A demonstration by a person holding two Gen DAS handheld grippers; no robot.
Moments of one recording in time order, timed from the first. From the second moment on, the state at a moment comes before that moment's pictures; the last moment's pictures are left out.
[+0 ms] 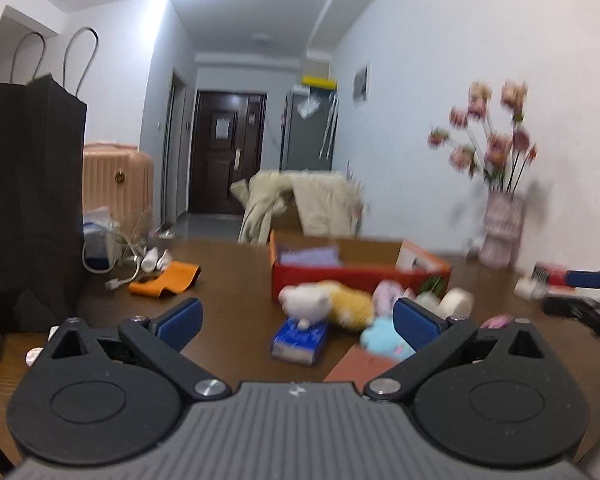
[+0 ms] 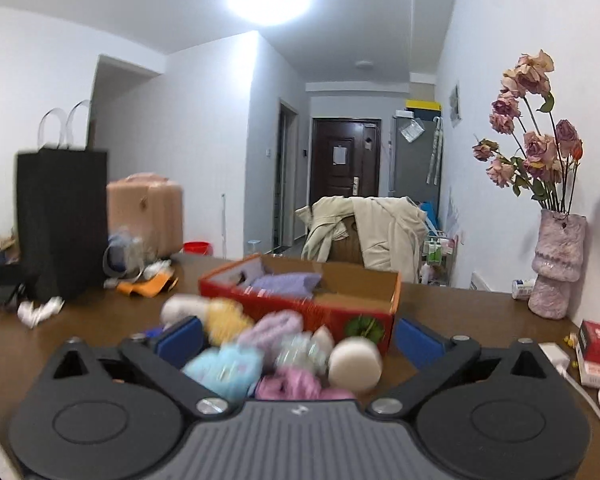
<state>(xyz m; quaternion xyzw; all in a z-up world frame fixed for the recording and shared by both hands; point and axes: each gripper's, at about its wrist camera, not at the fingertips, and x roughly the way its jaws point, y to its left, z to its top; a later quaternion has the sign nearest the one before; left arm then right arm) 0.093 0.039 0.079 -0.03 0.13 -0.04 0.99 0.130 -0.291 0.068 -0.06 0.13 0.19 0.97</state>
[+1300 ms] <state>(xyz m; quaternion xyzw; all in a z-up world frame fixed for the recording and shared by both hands) 0.152 0.036 -0.001 -0.18 0.31 -0.18 0.91 0.200 -0.219 0.004 0.10 0.34 0.33 0.87</state>
